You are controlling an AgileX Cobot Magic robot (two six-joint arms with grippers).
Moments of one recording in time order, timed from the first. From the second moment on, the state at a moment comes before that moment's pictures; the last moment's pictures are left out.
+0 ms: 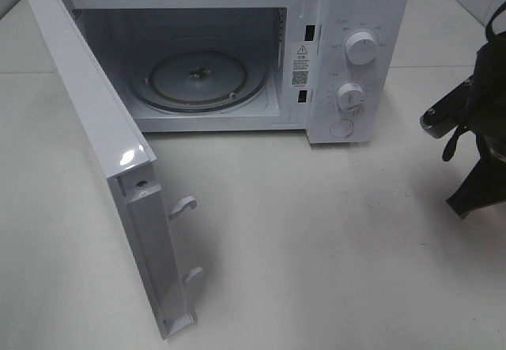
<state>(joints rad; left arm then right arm) 0.03 0.00 -0.50 -0.07 1.04 0.06 0.41 1.64 -0.74 -0.92 0.90 0.74</state>
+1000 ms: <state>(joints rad) 0.03 0.00 -0.50 -0.07 1.04 0.06 0.41 1.91 -0.74 -1.01 0.75 0.97</state>
